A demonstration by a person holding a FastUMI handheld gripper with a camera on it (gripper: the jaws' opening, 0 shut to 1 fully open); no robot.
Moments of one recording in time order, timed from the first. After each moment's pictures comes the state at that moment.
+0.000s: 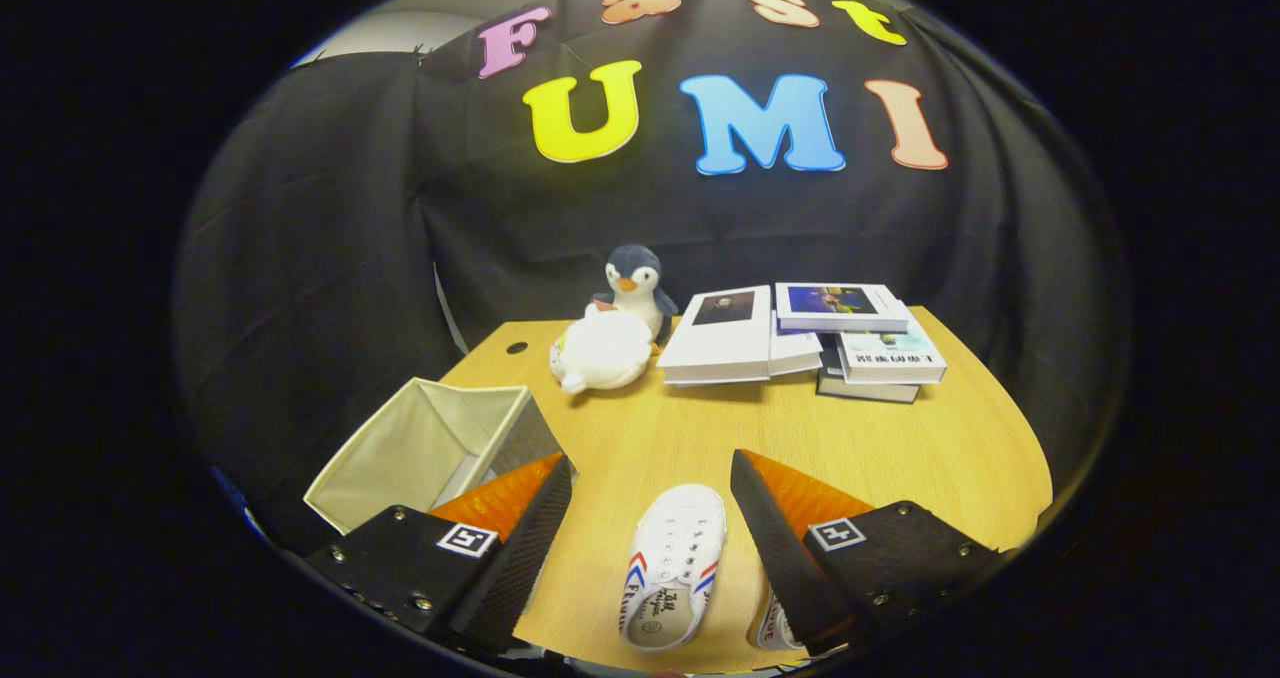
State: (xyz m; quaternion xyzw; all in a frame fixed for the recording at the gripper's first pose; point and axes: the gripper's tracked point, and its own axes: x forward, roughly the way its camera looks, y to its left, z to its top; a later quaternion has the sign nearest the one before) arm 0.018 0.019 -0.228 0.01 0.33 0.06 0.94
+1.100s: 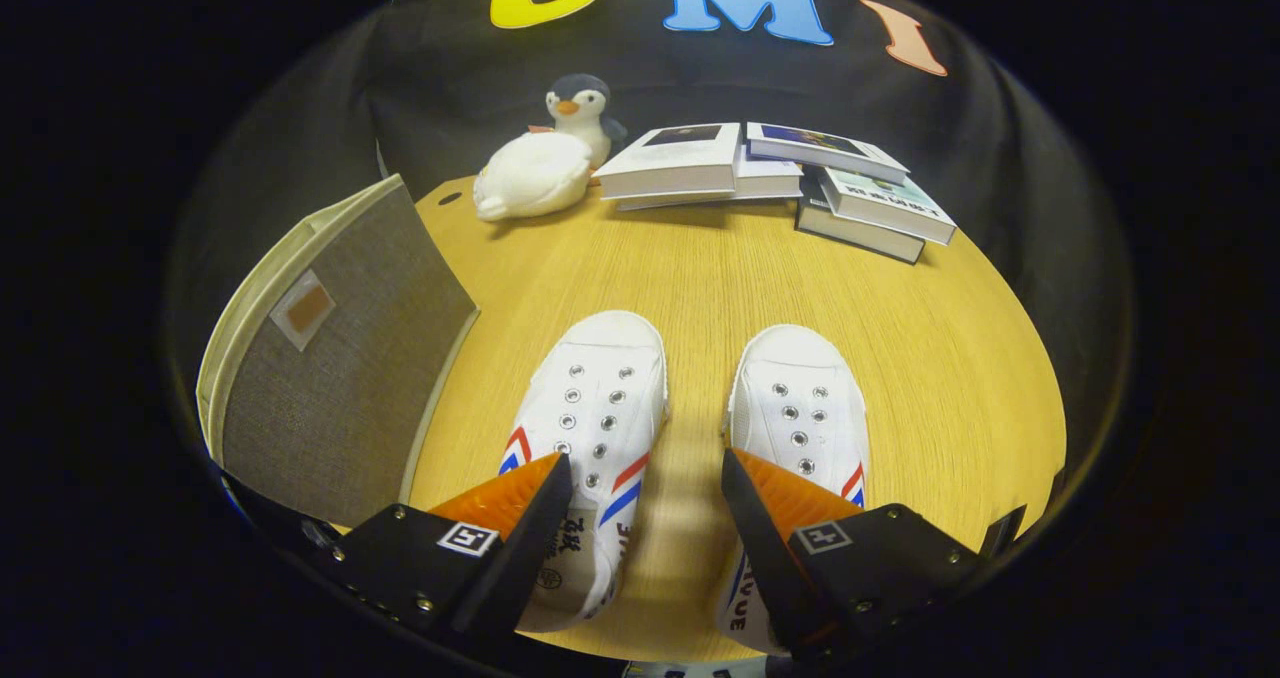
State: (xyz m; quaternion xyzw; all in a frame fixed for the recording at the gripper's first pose) arm -0.022 -0.030 -0.379 -0.03 0.50 0.03 0.87
